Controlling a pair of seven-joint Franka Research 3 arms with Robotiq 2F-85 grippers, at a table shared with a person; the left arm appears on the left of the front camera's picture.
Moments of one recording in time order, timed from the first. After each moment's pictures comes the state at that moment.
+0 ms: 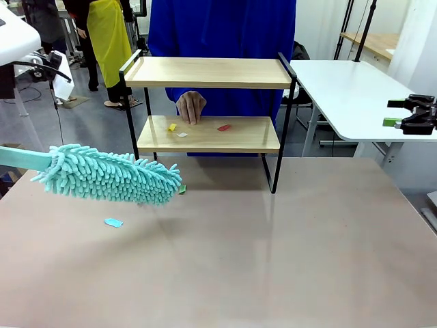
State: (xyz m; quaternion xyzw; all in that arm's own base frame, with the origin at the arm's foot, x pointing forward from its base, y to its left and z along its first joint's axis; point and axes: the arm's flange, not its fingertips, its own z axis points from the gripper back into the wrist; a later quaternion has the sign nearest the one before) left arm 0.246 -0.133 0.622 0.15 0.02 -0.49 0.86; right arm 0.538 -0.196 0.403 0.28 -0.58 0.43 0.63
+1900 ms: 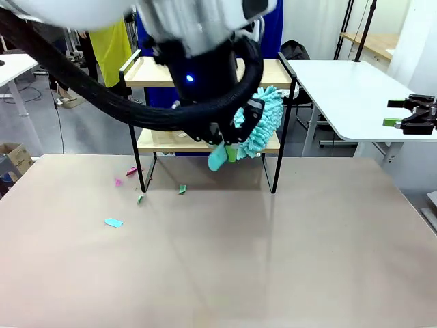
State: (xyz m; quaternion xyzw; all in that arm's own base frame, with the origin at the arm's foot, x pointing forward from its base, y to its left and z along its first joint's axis) left arm 0.260 -0.401 0.610 -0.10 -0.13 -0.16 0.97; right arm 0.538 -0.196 0.403 0.28 -0.58 0.43 0.63
